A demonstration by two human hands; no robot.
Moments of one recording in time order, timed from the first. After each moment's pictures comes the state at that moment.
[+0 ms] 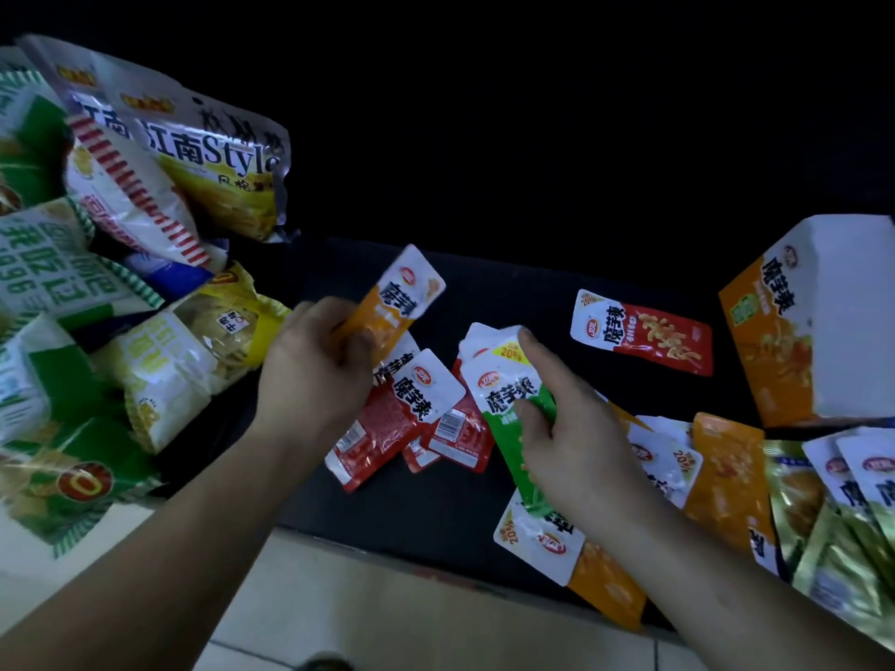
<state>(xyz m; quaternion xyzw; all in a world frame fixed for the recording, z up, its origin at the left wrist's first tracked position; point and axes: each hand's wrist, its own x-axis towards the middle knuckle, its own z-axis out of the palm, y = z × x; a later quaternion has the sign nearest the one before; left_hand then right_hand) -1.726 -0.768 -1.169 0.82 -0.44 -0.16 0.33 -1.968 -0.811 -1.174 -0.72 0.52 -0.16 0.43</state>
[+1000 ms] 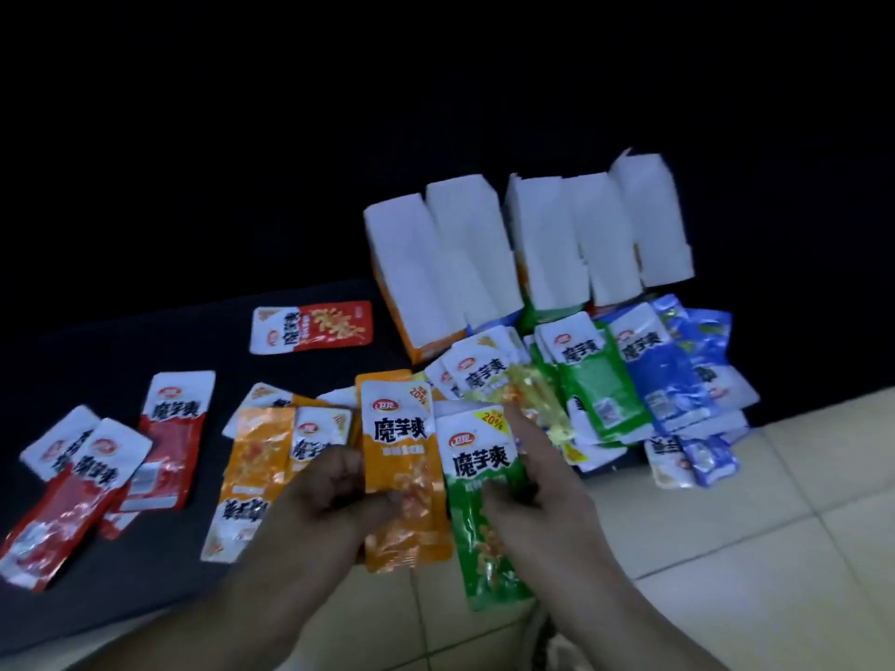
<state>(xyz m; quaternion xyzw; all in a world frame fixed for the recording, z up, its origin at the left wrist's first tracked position) -2.020 -0.737 -1.103 0.65 -0.32 -0.64 0.26 -2.221 -0.725 -1.095 -0.36 0.68 -0.31 0.56</state>
